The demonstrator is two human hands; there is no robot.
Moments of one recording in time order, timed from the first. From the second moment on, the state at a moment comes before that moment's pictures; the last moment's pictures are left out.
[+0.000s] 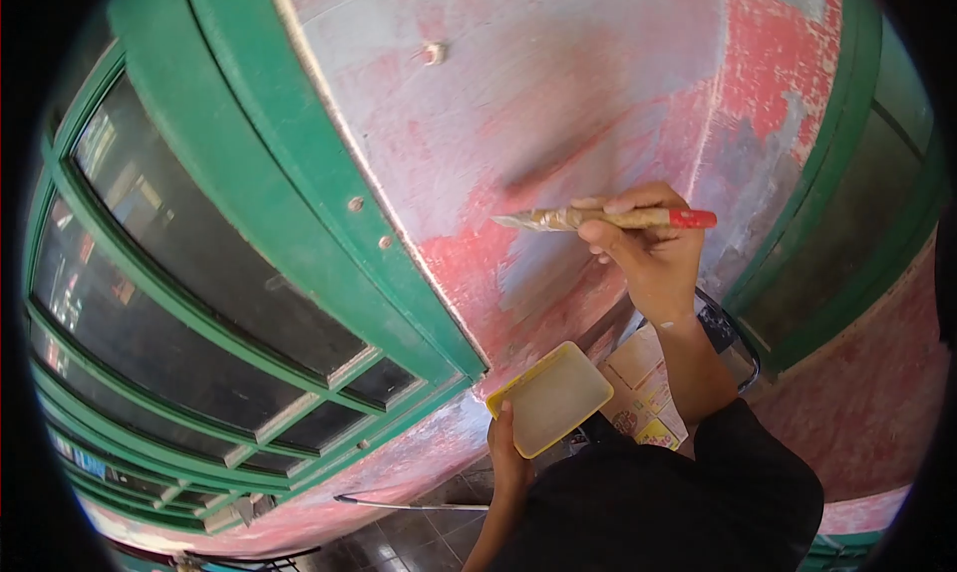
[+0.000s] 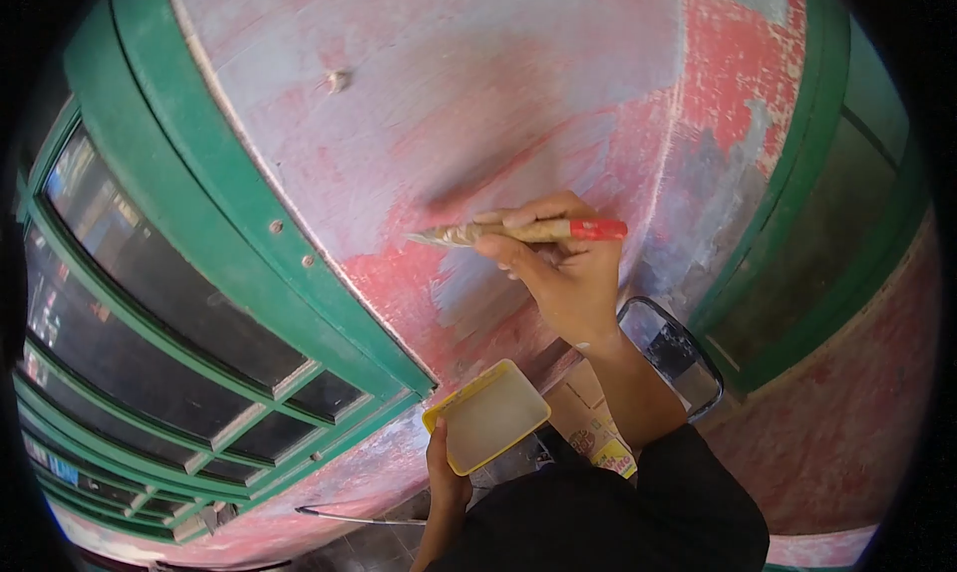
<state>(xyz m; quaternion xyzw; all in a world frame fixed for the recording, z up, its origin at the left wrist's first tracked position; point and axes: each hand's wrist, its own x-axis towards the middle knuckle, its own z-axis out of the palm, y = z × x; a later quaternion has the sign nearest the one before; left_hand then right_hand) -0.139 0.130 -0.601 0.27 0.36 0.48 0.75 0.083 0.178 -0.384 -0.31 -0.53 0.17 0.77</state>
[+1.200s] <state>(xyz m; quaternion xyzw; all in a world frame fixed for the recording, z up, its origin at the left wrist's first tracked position) -0.150 0.133 -0.579 0.26 0.38 0.52 0.72 0.094 0.230 -0.427 -0.38 -0.54 -0.09 0.74</state>
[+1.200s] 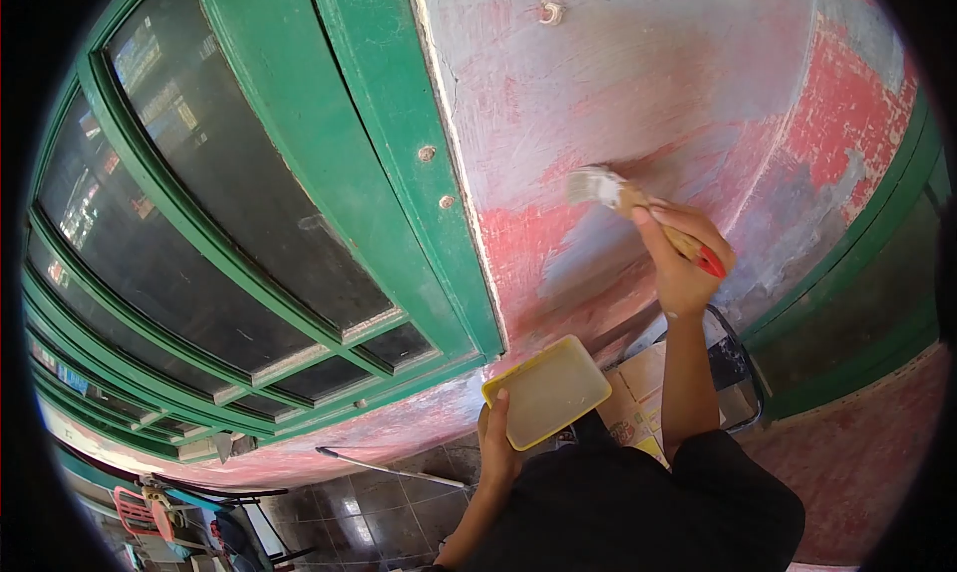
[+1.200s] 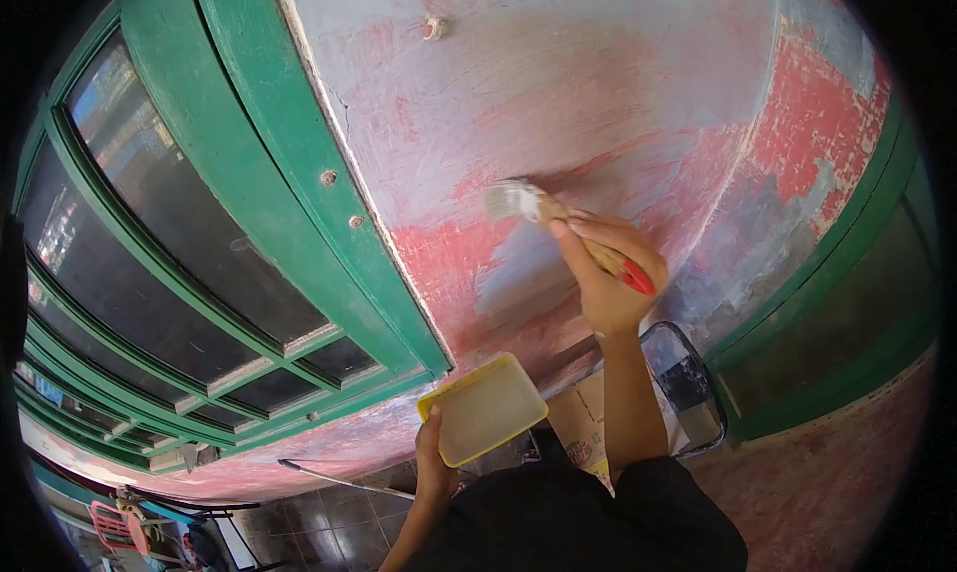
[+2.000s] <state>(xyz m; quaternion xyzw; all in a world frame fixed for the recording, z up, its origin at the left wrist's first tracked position) -0.160 0.132 -0.594 0.28 0.37 0.50 0.73 0.071 0.237 -0.376 -0.38 -0.52 -0.04 0.77</state>
